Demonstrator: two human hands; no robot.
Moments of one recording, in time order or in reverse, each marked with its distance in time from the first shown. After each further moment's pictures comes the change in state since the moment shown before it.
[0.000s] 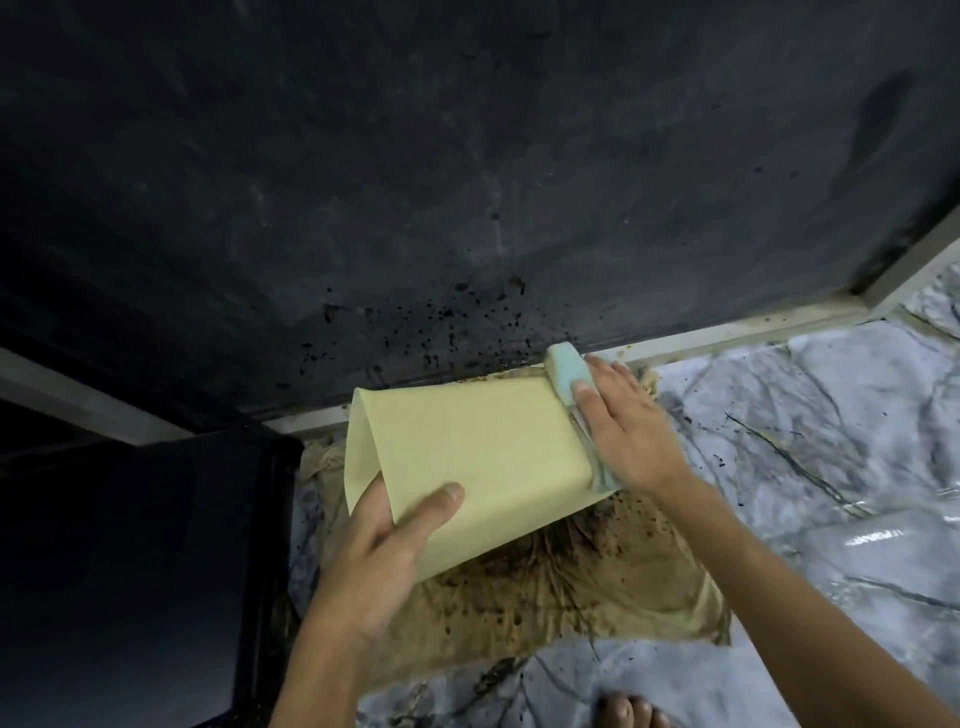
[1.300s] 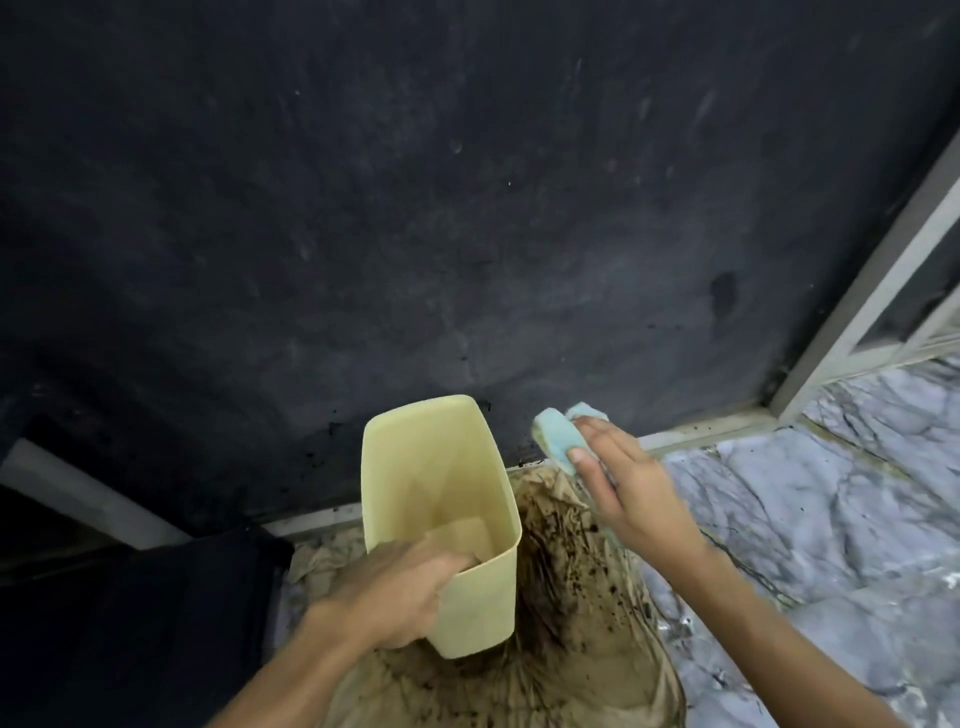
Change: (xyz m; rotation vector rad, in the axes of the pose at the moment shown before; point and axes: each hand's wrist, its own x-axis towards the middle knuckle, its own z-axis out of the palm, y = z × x) left_hand -0.010 0.094 0.030 1.502 -0.437 0.348; right_hand -0.033 -0.009 -0.099 0.135 0.396 -0.500
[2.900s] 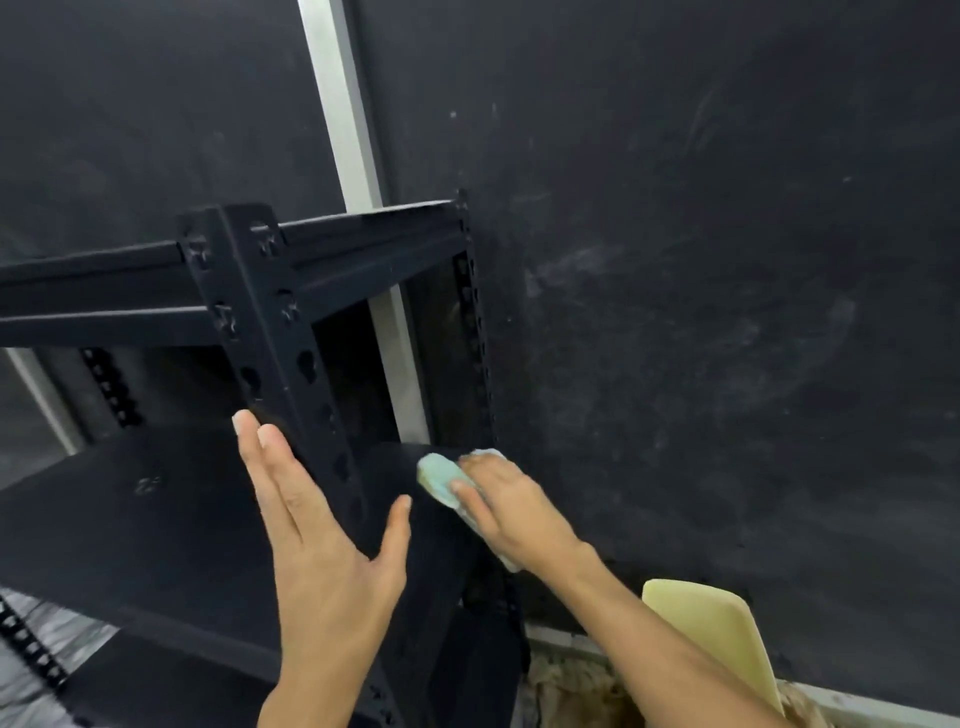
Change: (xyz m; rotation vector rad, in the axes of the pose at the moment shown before) left_hand -0.380 -0.103 -0.075 -0.206 1.860 -0.419; right_hand 0.098 -0.450 0.104 0.147 -0.258 -0.623
